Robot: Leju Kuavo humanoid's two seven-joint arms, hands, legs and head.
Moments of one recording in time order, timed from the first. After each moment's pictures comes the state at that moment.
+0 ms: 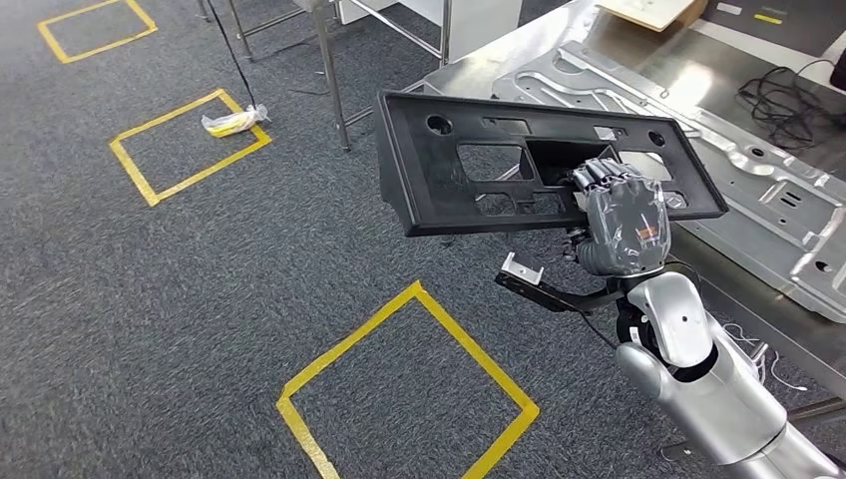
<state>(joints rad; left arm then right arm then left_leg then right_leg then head) 0.02 -0.17 0.15 -0.17 -0.08 0.05 -0.08 -0.40 -0.56 0.47 -1.67 1.28 -0.44 0.04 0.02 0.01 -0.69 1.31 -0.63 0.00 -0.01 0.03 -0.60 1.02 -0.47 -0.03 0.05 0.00</state>
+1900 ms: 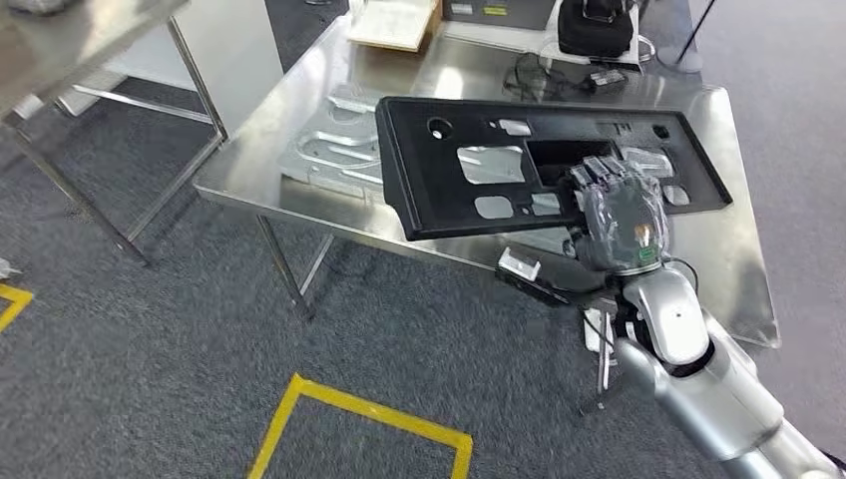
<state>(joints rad) 0.03 -0.17 0.15 -0.17 -0.08 0.04 -0.09 -0.41 -0.55 0.46 -1.65 1.34 -0.42 0.06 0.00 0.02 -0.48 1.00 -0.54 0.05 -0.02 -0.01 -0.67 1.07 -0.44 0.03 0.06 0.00</state>
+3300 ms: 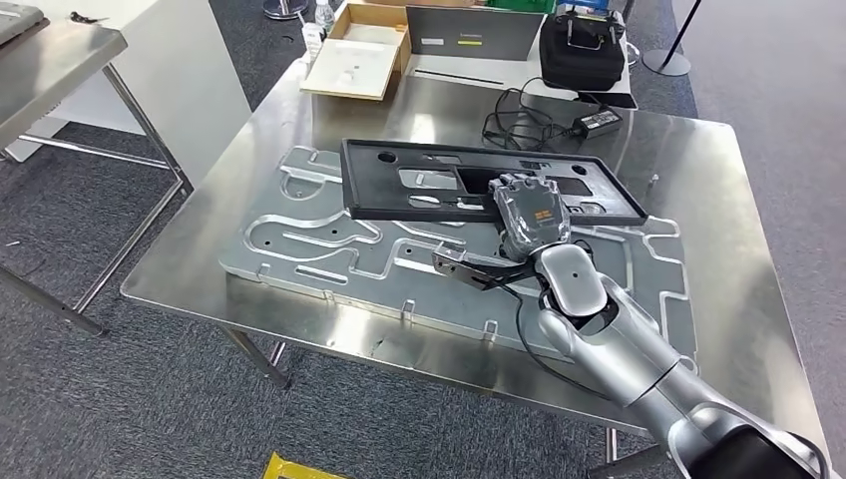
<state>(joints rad) 0.01 -0.18 0.13 -0.17 -0.10 0.03 -0.09 -0.65 -0.33 0.67 -1.20 1.31 -0.25 0.12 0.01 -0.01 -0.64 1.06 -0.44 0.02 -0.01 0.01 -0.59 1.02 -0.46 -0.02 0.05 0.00</state>
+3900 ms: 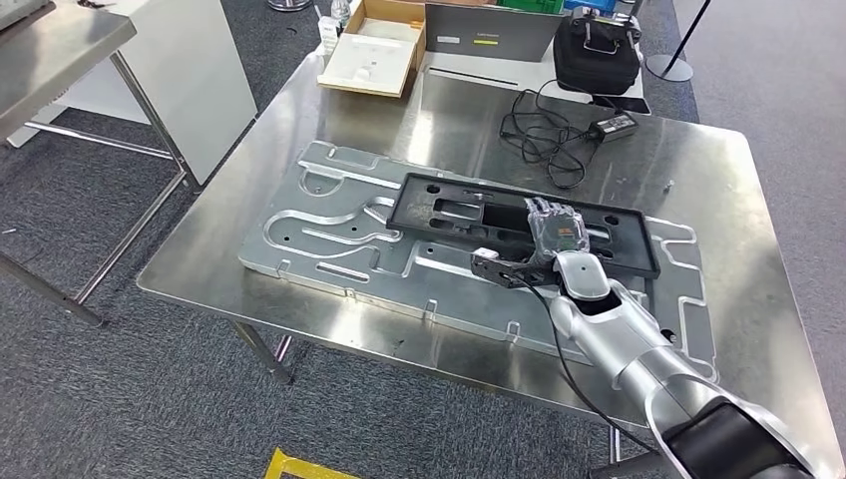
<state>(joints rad) 0.01 -0.18 0.13 -0.17 -0.08 0.00 -0.09 -0.72 -0.26 0.61 -0.71 1.20 -0.21 0.10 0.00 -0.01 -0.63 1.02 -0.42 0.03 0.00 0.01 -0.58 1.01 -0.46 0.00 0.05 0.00</state>
